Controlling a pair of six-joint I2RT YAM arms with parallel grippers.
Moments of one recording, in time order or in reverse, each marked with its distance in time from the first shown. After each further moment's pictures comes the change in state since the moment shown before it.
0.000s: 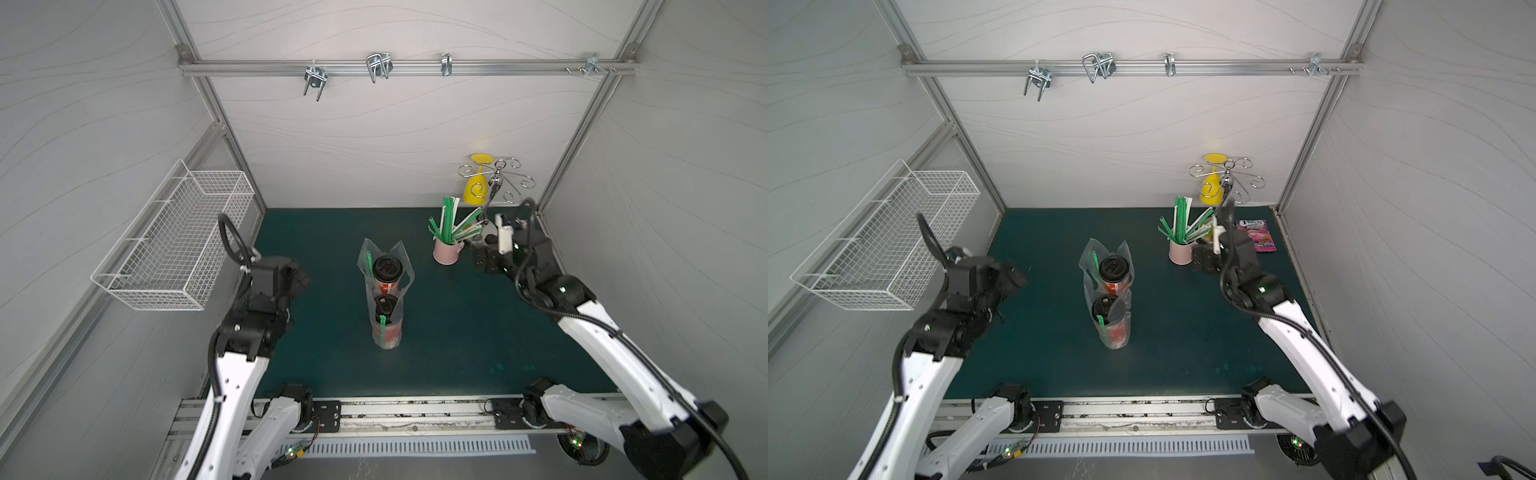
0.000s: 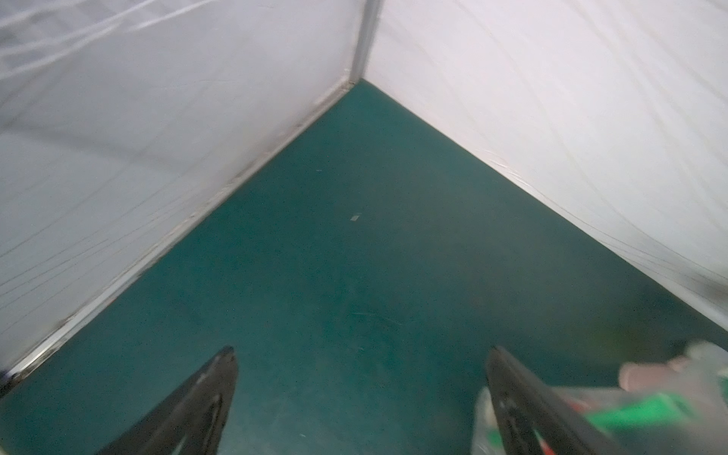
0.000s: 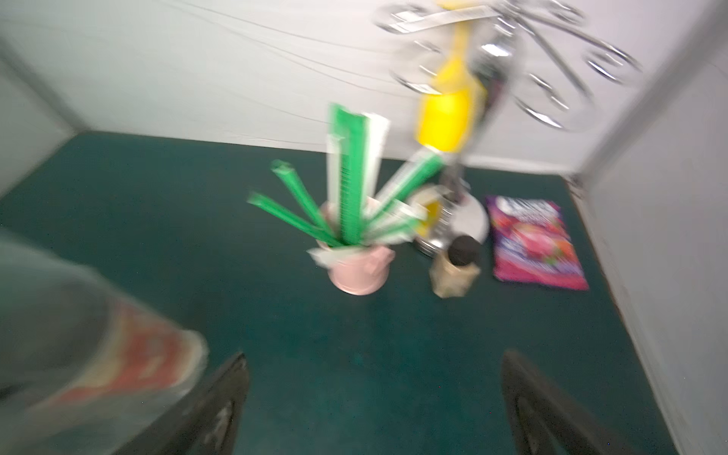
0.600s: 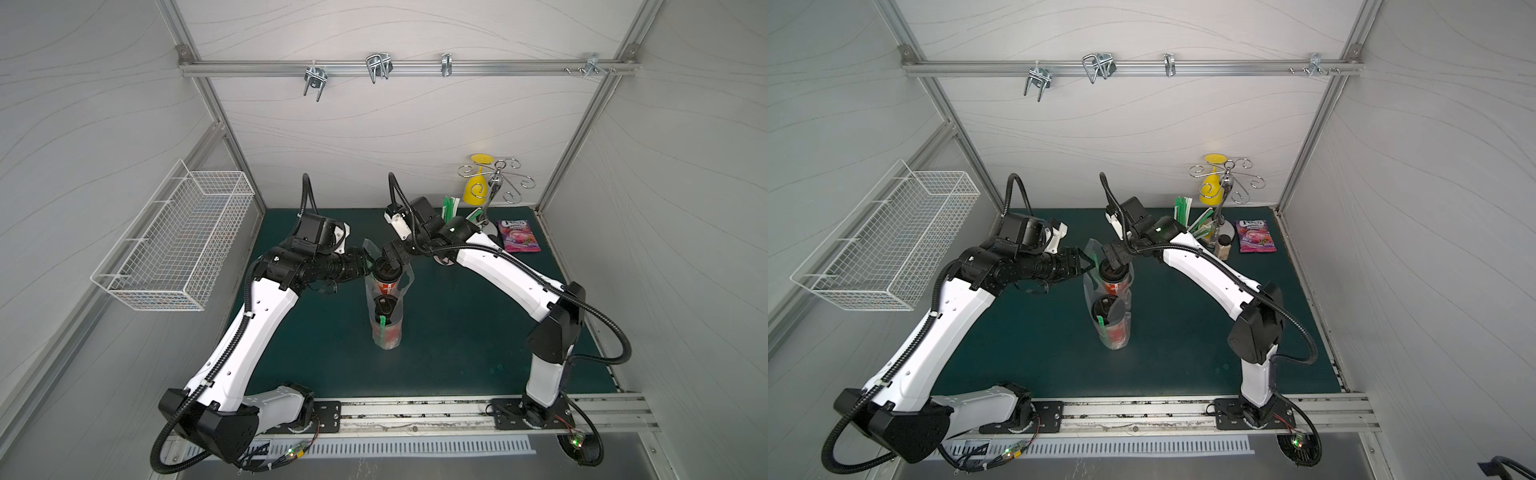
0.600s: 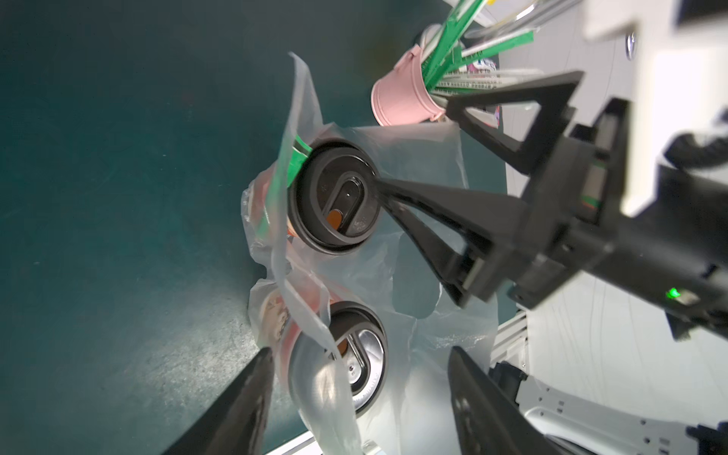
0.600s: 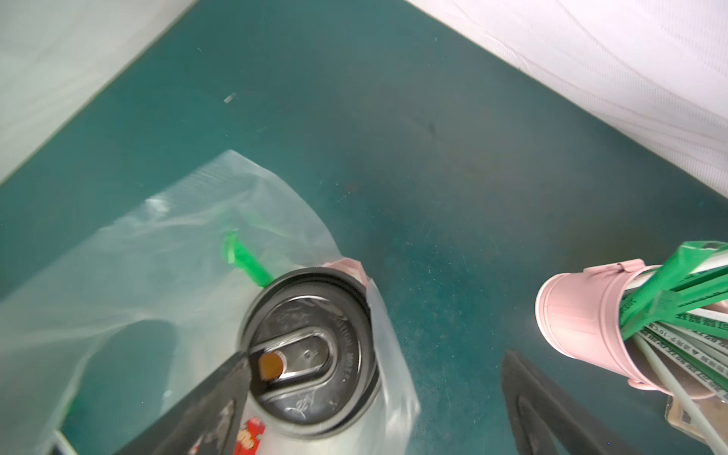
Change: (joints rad) left arm -0.222 0.503 0.514 -0.225 0.859 0.051; right arm 0.440 0.879 1.001 -0.481 -0.229 -0.069
